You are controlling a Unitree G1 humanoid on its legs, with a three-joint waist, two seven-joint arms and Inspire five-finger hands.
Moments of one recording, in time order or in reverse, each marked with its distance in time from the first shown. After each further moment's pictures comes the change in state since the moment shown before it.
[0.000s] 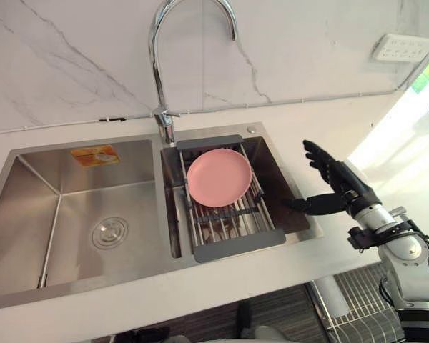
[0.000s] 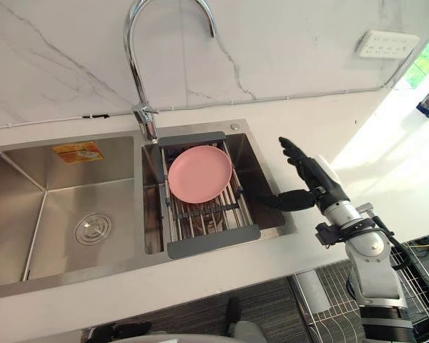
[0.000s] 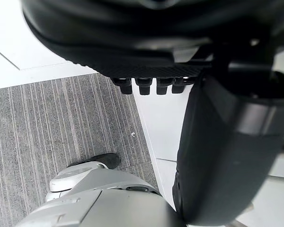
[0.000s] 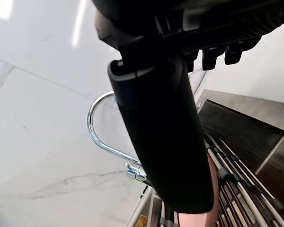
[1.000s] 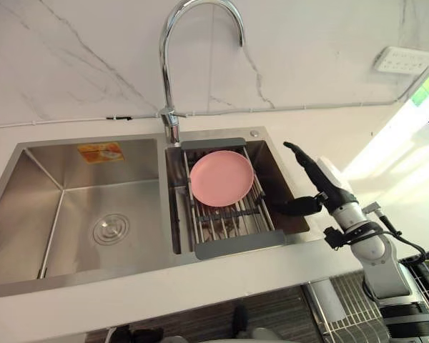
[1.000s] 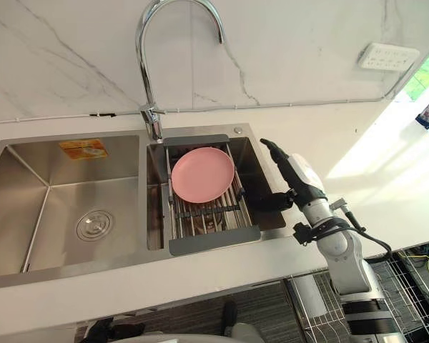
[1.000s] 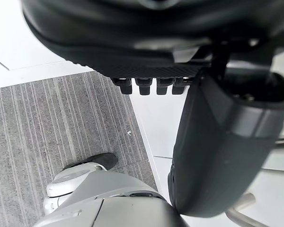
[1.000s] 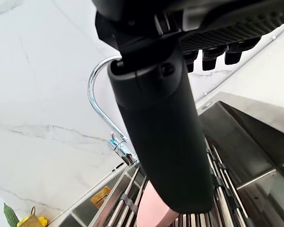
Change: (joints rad) left arm 0.012 0.039 -0.051 0.003 0.010 -0.056 -0.010; right arm -0.041 0.028 0.163 0.010 -0.406 -0.083 -0.232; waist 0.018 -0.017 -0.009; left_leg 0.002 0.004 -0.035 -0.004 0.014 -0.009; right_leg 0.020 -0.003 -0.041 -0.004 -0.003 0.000
